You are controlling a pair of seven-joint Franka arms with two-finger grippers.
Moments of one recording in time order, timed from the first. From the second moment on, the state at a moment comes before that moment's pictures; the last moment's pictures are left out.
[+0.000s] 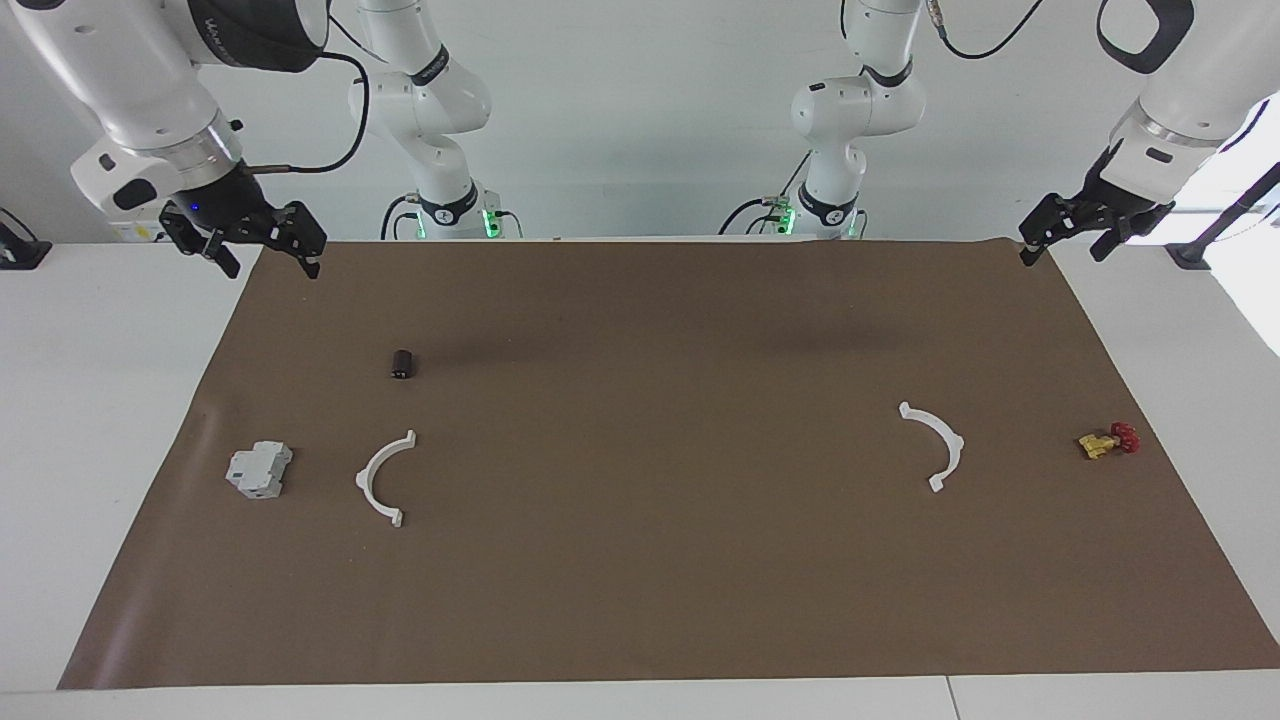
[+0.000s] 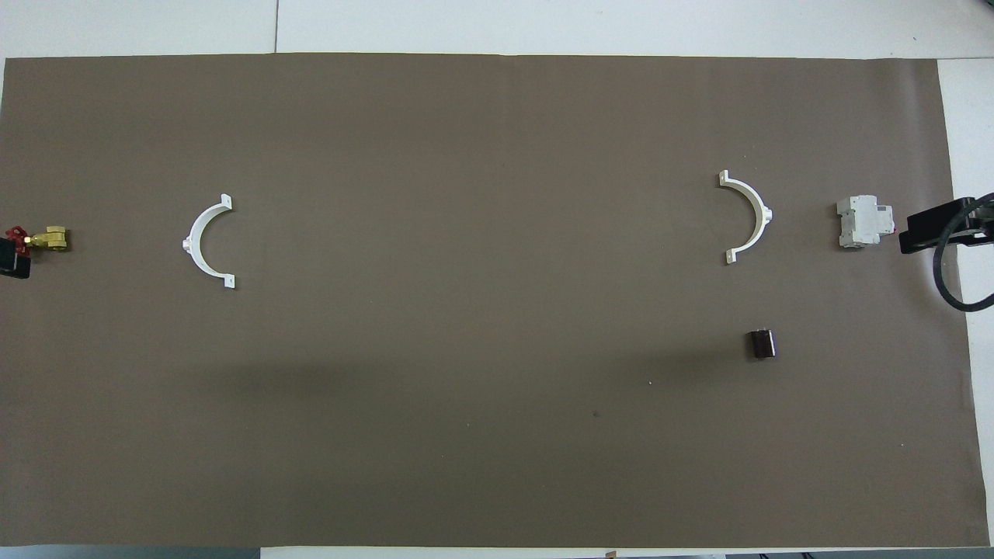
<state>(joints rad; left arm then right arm) 0.05 -0.06 0.03 -1.63 0.03 1.53 0.11 0.03 0.00 -0.12 -1.57 -0.02 1.51 -0.06</state>
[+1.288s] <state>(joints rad) 0.01 -0.03 0.01 -1.62 0.01 1.51 0.11 0.05 0.18 -0.11 -1.77 0.02 2.04 -0.19</state>
